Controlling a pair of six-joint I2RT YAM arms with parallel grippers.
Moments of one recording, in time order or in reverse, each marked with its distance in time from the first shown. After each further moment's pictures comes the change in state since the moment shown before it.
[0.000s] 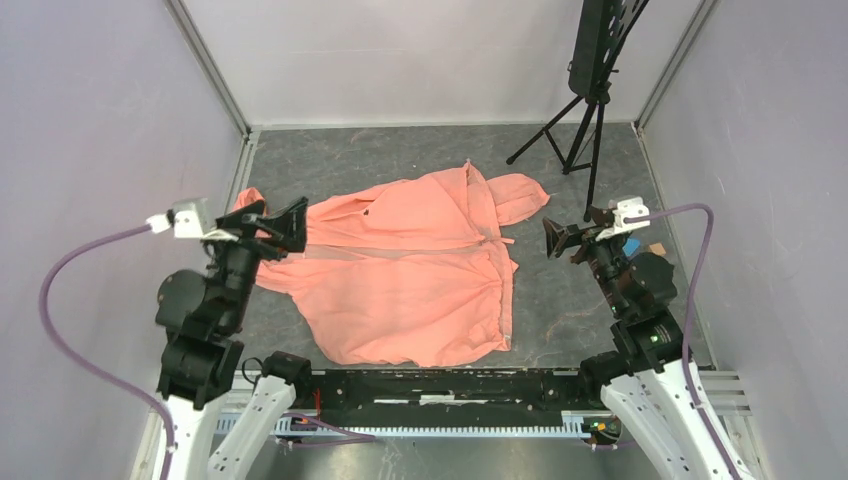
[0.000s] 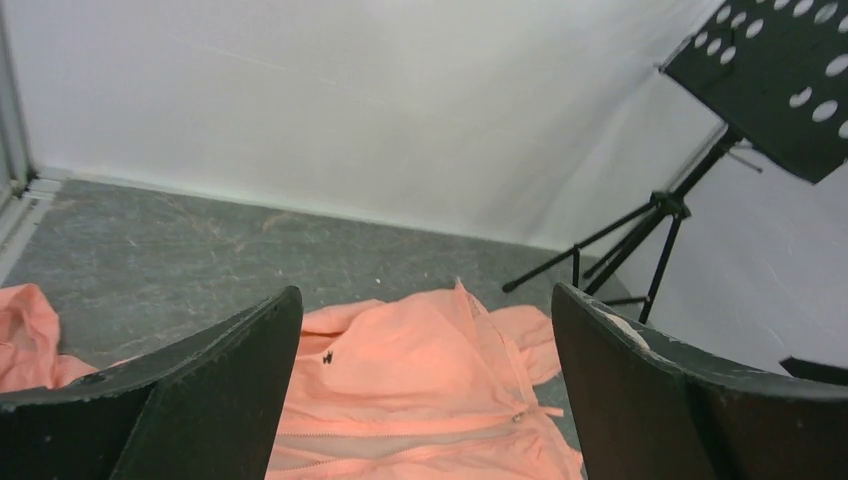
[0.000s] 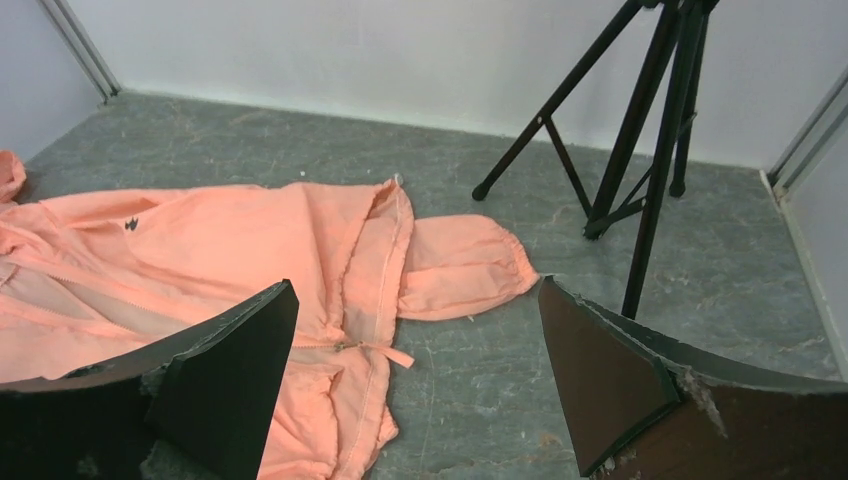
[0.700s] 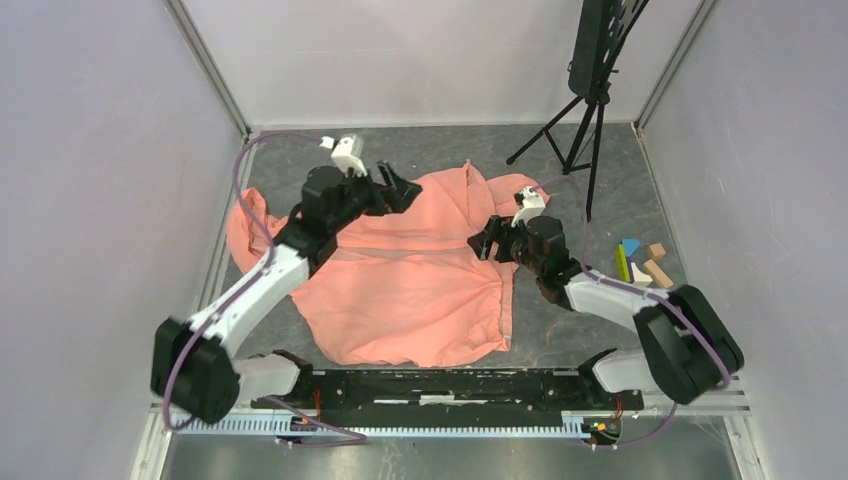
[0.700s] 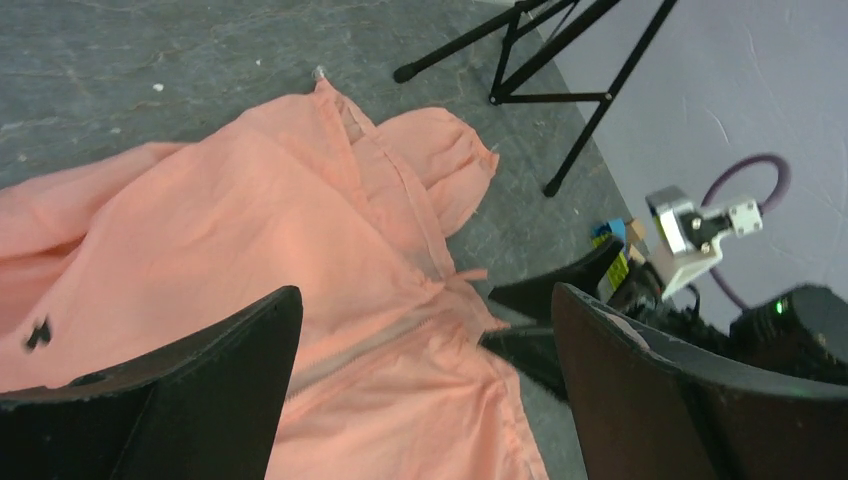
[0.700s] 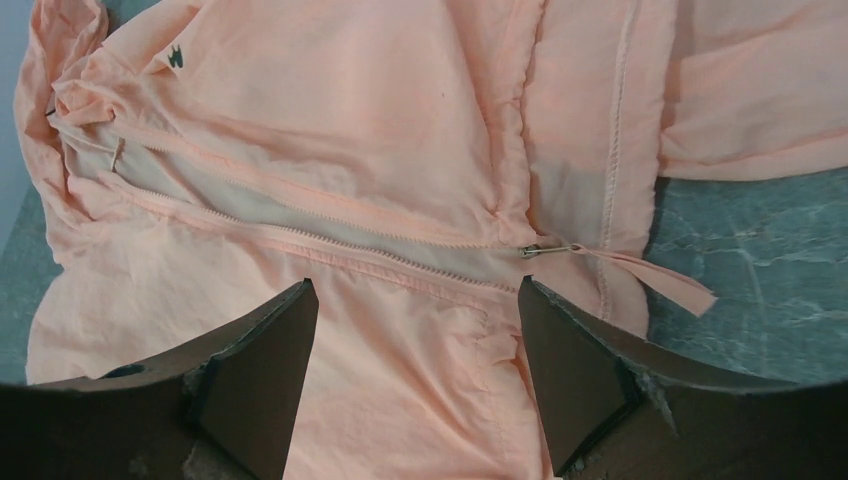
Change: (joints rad) left arm -0.166 0.730 -0.083 0.391 0.306 -0.154; right arm 0.183 0.835 -0.092 0.510 -0.119 0.393
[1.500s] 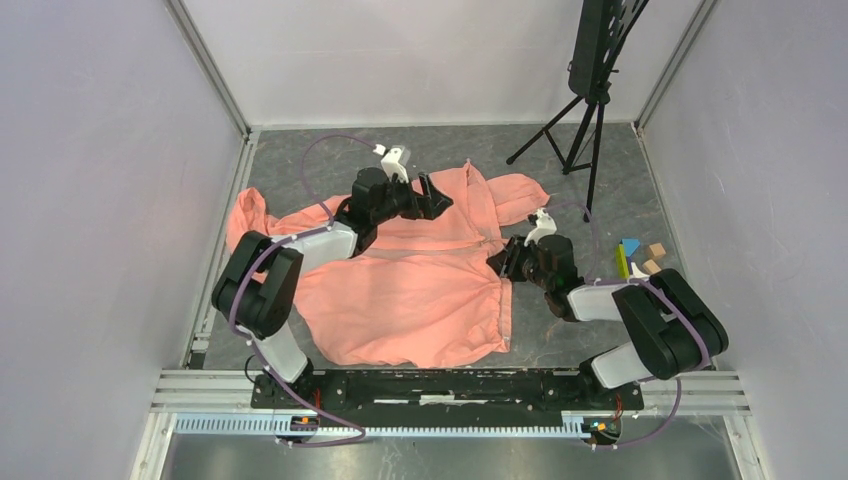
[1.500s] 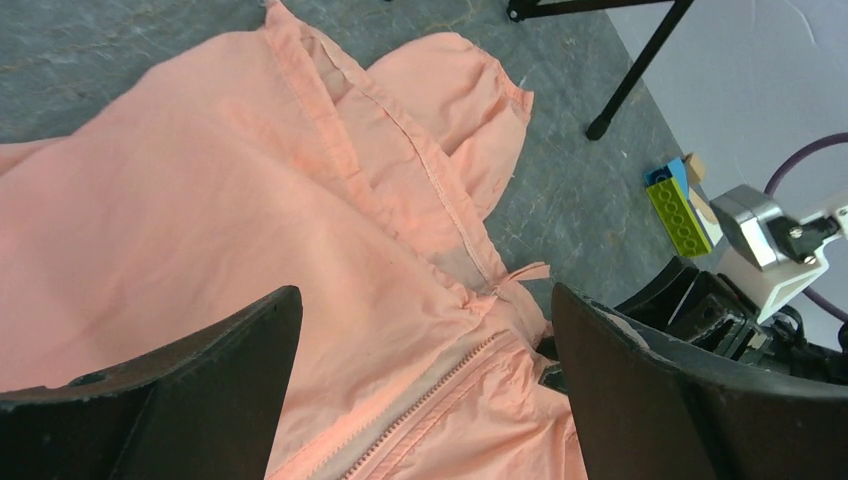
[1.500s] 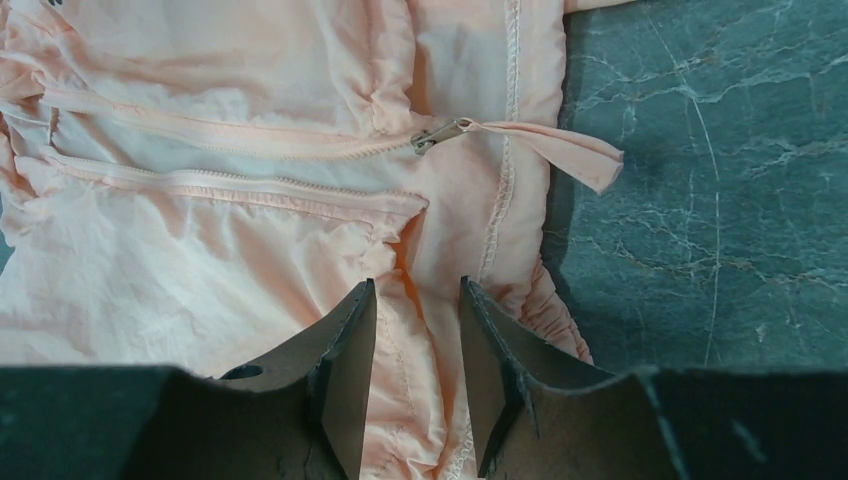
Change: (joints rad) left arm -0.051 0.561 0.056 0.435 0.129 0.048; right arm -0.098 0.177 -0.180 0.247 -0.102 0.105
